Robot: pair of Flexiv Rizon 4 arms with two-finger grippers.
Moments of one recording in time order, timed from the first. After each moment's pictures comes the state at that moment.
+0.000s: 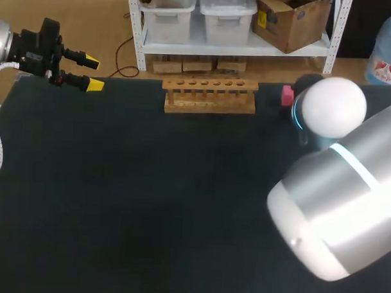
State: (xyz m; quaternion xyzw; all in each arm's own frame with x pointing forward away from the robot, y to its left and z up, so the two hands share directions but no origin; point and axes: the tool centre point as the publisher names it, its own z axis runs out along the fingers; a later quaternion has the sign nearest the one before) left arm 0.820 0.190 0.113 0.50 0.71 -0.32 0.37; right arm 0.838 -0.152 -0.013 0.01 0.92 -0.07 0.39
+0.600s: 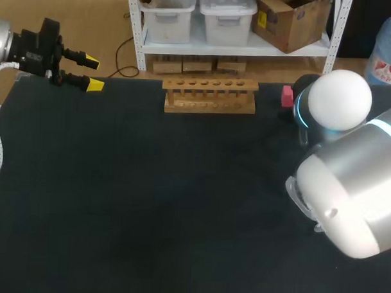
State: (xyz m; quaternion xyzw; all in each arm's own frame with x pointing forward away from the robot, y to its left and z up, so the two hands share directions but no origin) left arm 0.820 0.190 0.113 0.50 0.71 -0.32 0.37; right arm 0.836 -0.148 -0.022 -0.01 0.93 -0.05 0.36
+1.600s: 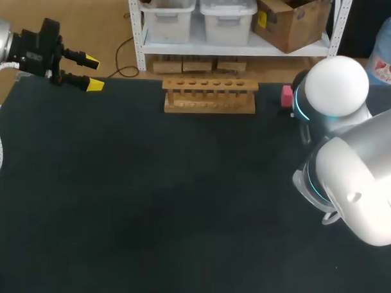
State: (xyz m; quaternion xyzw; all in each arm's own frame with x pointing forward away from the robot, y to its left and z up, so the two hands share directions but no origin) left arm 0.820 0.190 0.113 0.50 0.71 -0.32 0.37; right arm 0.838 -0.150 -0.015 0.00 0.94 -0.06 0.34
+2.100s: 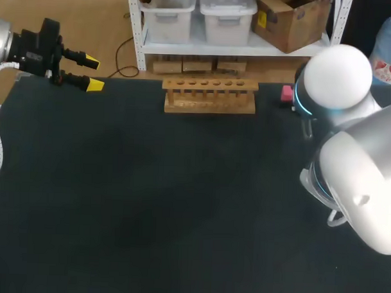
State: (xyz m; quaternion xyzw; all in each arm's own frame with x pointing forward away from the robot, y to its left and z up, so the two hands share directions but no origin) left arm 0.820 0.190 0.113 0.50 0.71 -0.32 0.37; right arm 0.815 -0.144 0.024 0.01 0.94 -0.07 0.35
